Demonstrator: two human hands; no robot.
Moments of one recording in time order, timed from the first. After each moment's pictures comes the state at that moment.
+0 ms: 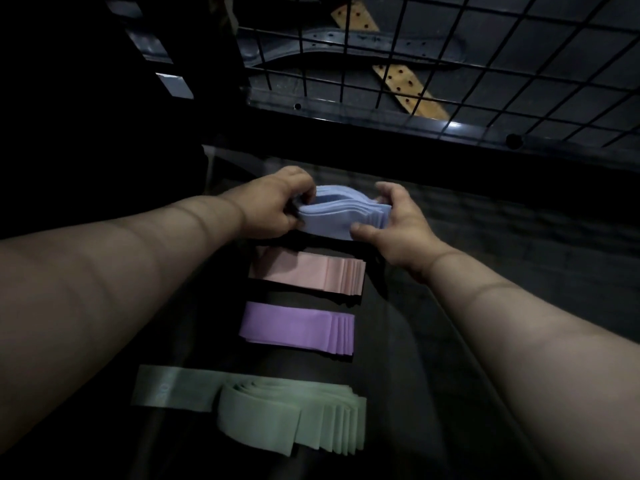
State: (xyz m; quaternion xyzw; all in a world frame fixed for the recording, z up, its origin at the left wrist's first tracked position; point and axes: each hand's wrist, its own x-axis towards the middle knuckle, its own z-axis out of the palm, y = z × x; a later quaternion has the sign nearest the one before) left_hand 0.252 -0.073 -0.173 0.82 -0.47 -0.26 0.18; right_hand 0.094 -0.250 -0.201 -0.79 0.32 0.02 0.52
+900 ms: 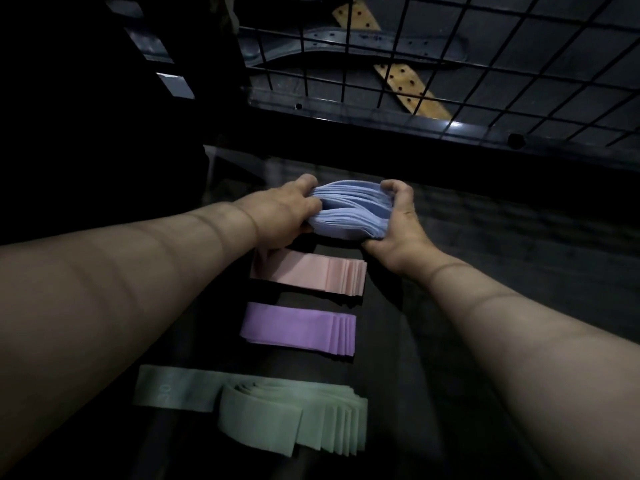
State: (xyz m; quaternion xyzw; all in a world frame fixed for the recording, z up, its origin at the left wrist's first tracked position) left_hand 0.241 -0.082 -0.187 0.81 -0.54 -0.22 -0.01; right_hand 0.092 -0.248 -0.220 -0.84 0.28 0.02 0.46
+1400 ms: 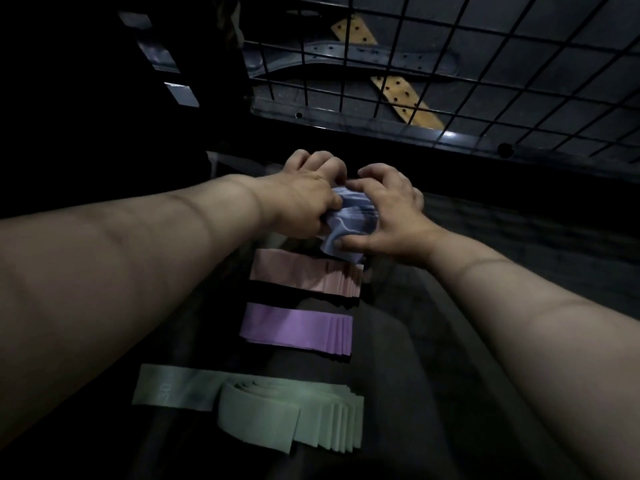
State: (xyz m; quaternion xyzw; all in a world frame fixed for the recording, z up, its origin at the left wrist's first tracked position) left_hand 0.236 -0.116 -0.140 0.78 -0.60 -0.15 -0.08; right_hand 0.104 -0.257 -0.157 -0.95 0.11 0.06 0.29
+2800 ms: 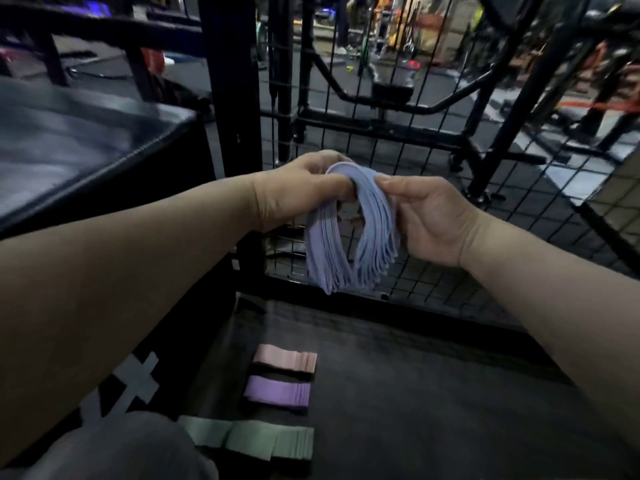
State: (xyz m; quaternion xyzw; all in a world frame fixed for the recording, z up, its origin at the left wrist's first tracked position) left_hand 0.087 -0.053 0.305 0.68 -0.41 -0.26 0.55; right_hand -0.025 -0.216 0.302 -0.64 0.06 0.06 0.76
